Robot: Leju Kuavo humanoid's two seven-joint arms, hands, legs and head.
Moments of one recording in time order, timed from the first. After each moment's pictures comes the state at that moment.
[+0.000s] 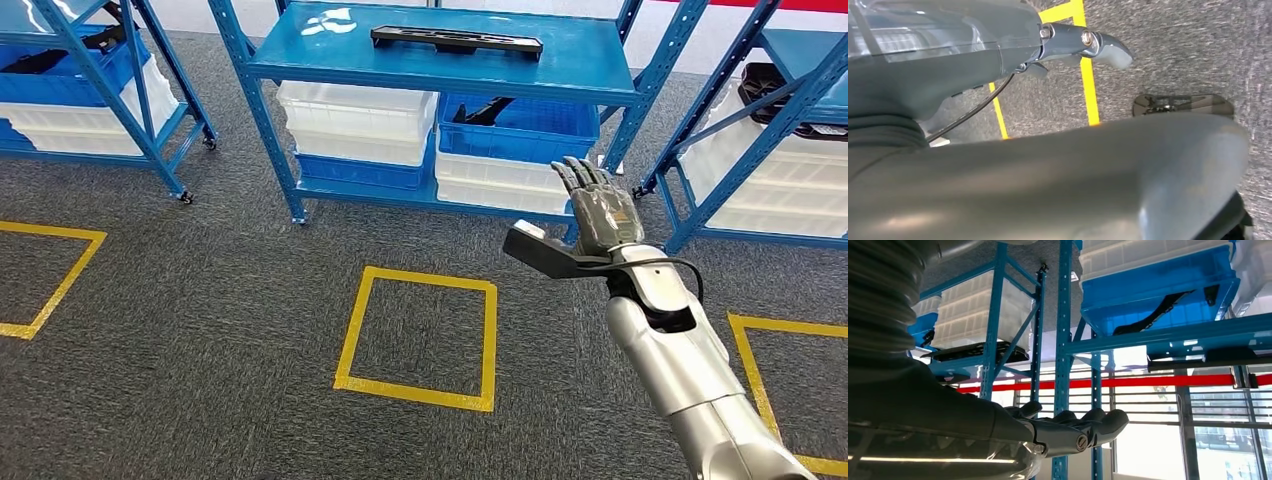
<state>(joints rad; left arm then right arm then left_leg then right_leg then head) -0.07 -0.09 0.91 -0.18 -0.88 -0.06 -0.16 -0.75 -0.10 0.58 -1.04 0.93 -0.08 -0.01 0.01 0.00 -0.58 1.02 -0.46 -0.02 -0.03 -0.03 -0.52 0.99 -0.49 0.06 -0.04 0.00</state>
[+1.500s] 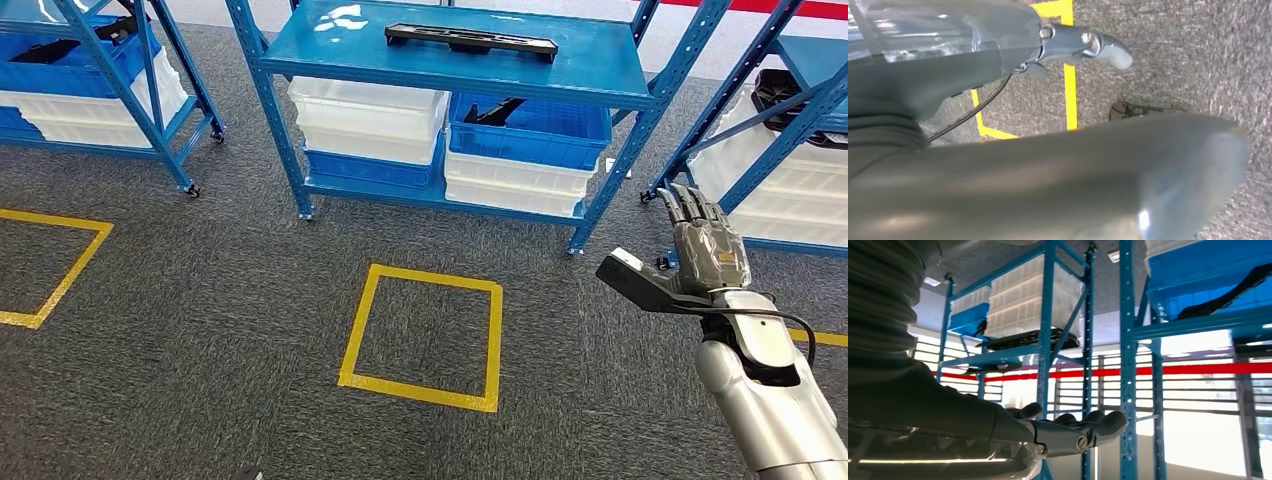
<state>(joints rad) -0.07 -0.10 0.97 -0.19 -0.82 -0.02 -0.23 -0.59 -0.37 0.46 -1.17 0.90 -0.17 -0.03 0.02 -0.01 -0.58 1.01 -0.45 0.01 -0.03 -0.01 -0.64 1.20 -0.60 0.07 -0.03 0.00</state>
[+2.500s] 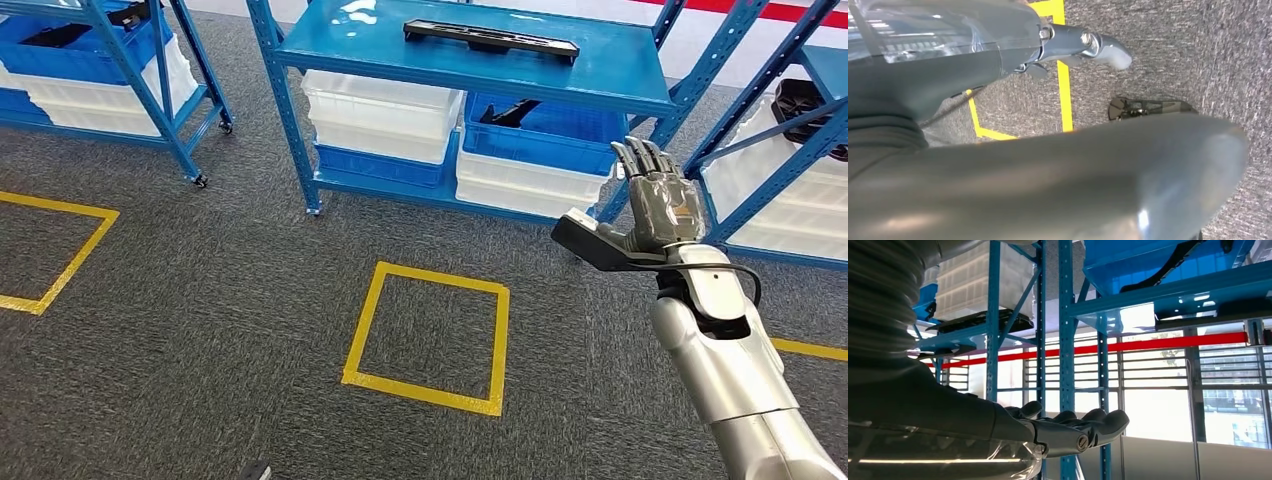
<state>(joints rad) -0.09 -0.11 0.97 -0.19 -0.88 -0.04 -0.22 -0.71 -0.23 0.50 -1.14 0.95 -0.15 0.00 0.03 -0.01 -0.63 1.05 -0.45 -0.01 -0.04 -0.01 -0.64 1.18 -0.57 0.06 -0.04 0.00</state>
